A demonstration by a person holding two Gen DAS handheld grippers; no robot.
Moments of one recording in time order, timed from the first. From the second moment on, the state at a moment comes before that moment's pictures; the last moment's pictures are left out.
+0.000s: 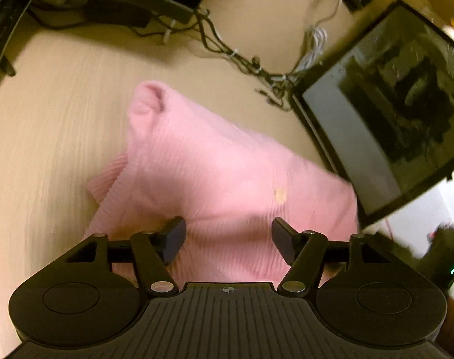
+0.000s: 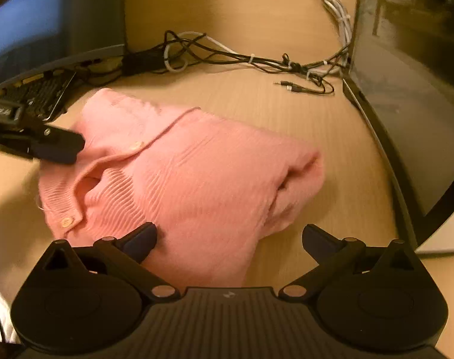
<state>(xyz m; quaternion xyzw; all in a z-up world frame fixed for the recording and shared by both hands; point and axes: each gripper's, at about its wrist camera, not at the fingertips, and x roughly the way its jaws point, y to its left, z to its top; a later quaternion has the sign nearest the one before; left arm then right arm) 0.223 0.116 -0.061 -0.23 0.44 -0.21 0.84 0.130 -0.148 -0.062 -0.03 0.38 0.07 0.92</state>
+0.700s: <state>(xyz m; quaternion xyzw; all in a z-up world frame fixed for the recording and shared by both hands) 0.213 0.084 -0.048 -0.24 0.44 -0.27 0.82 0.165 -0.140 -0.037 -0.14 0.31 -0.02 0.94</state>
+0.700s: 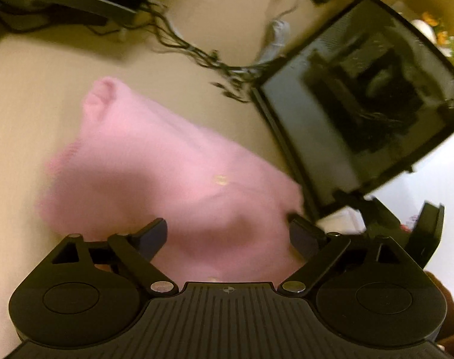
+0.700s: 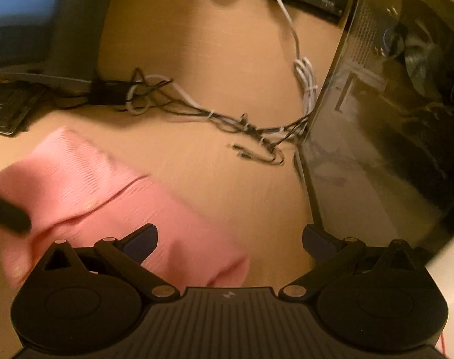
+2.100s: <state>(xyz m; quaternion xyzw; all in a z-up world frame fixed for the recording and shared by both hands) 0.217 0.103 -0.044 -0.17 0.39 -0.26 0.86 0.187 -0.121 -0.053 -0.14 0.34 0.01 0.93</state>
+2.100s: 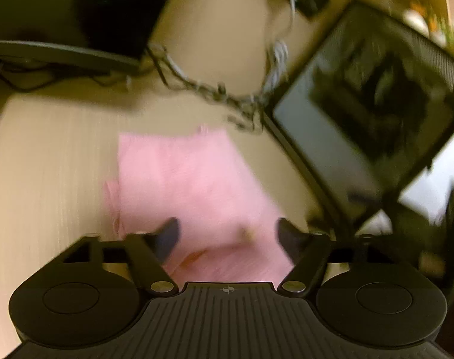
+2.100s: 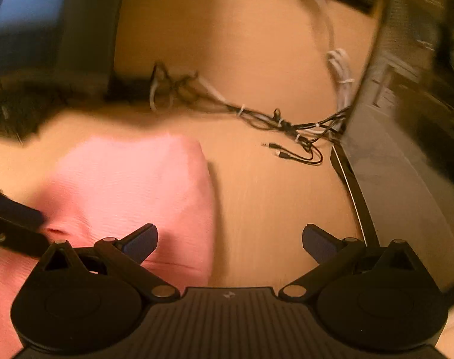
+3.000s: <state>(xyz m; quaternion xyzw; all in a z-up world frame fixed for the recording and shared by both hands) 0.177 0.121 -0.018 -0.06 0.40 -0.17 0.90 0.090 -0.057 -0.061 -0.28 0.36 0.32 0.83</state>
